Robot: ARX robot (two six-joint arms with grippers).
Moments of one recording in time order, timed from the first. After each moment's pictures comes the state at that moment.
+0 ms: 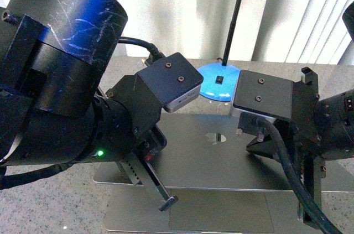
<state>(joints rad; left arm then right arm) -0.51 1.80 0.78 0.26 0.04 0.50 0.28 1.76 0.77 0.03 -0.35 -0.97</state>
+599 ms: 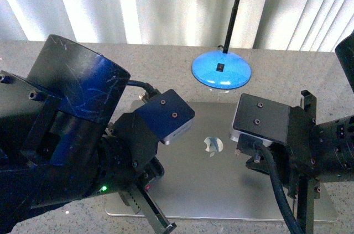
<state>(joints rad) -0.53 1.94 0.70 0.42 0.07 0.42 0.28 1.85 0.68 0.15 -0.36 -0.91</state>
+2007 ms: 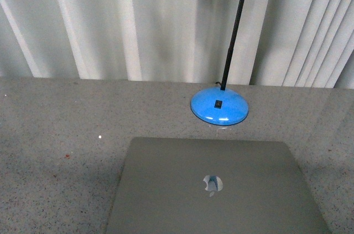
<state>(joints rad) -0.12 1.10 0.09 1.00 -0.12 -0.01 0.11 1.16 0.11 1.03 0.11 -0.01</state>
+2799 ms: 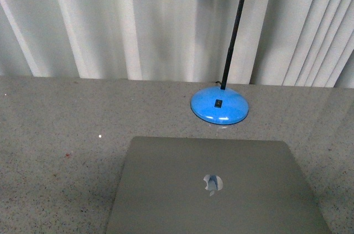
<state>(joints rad) 0.00 0.50 0.03 0.50 0.00 -0.01 0.00 0.55 0.01 0.54 0.00 -0.01</state>
